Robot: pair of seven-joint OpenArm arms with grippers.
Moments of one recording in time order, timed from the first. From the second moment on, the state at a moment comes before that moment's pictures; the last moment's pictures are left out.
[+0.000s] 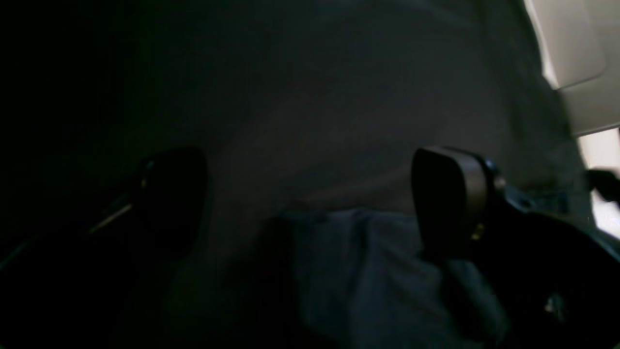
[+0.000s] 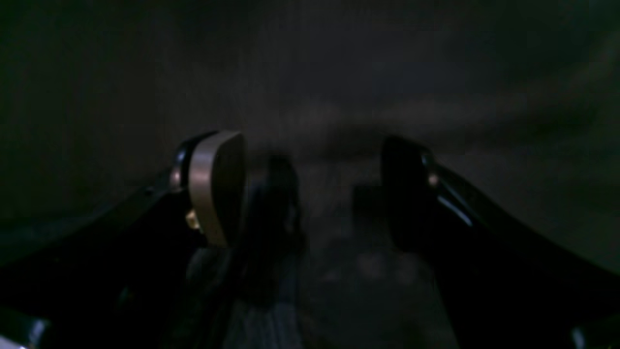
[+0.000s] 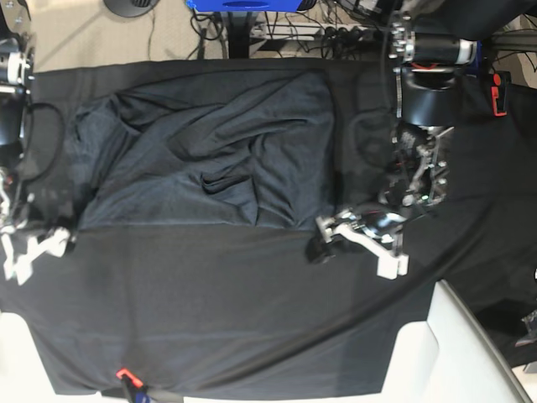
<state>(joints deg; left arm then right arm) -14.7 -11.1 -5.2 48.2 -34.5 -28.6 22.2 17.0 22.8 7.0 50.6 24.0 15.6 -31.4</state>
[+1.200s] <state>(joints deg) 25.8 -12.7 -36.8 76.4 -34.7 -37.7 22.3 -7.0 2.3 -34.8 85.8 -24.6 11.4 -32.0</state>
